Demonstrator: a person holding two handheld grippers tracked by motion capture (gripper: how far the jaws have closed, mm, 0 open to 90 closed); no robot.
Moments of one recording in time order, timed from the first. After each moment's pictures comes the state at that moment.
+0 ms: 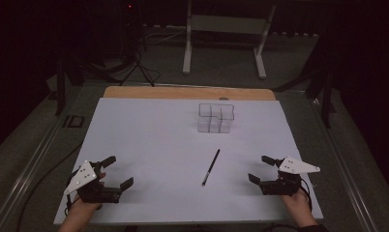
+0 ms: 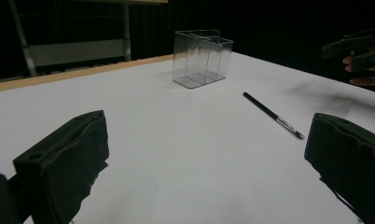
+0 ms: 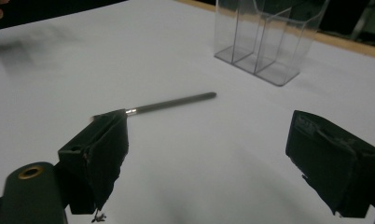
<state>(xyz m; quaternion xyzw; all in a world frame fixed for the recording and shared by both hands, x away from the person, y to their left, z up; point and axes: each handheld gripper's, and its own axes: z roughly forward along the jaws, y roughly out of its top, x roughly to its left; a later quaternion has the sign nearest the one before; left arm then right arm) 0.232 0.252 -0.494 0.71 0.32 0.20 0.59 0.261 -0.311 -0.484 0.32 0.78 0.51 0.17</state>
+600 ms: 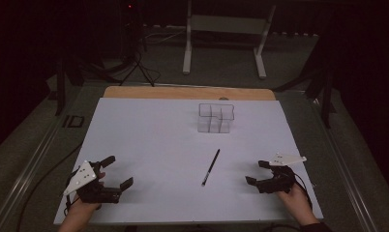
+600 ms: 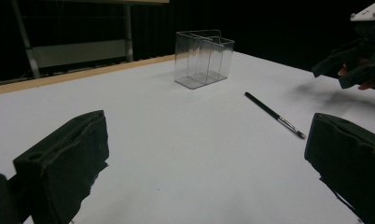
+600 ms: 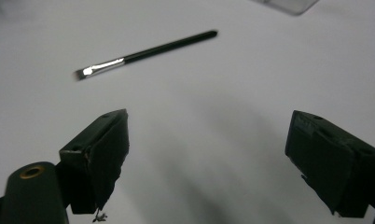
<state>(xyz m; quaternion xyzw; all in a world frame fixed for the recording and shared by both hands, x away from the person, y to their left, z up) 0.232 0.252 -0.492 0.71 0.32 0.21 0.59 0.282 -0.306 -0.496 0.36 0.83 0.41 0.09</state>
